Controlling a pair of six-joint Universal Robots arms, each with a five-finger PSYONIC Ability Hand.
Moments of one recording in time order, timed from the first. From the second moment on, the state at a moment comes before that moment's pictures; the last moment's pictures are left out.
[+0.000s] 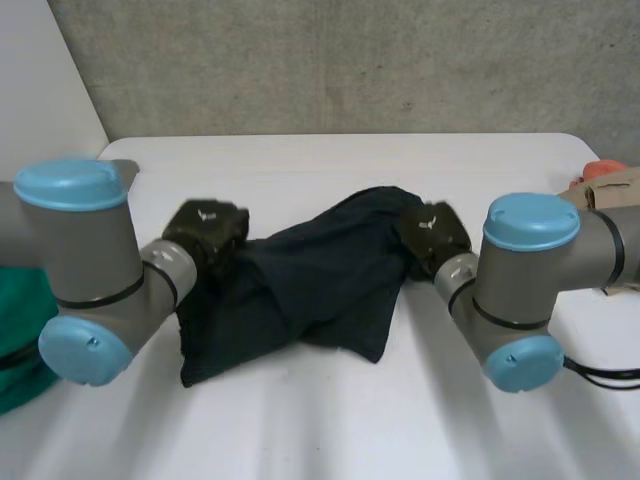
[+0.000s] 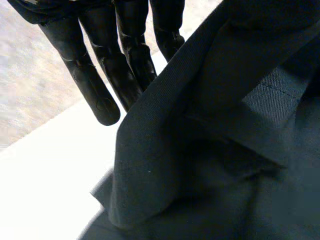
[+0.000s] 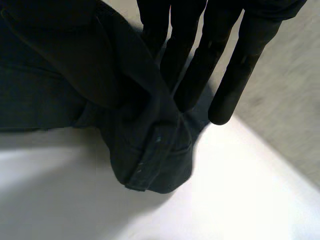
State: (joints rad) left arm 4.28 -2.07 -1.41 3.17 -1.51 3.42; right arm 2.08 -0.90 1.34 -0.21 1.56 2.75; left_hand 1.13 1.19 1.18 1.19 0.98; right_hand 1.10 1.18 1.17 1.18 0.96
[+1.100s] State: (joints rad) left arm 4.32 -1.99 -0.90 3.43 -1.63 3.33; right arm 2.07 -1.13 1.00 -0.47 1.66 2.69; left_hand 1.14 1.20 1.19 1.20 1.01; right_hand 1.13 1.18 1.19 1.20 1.01
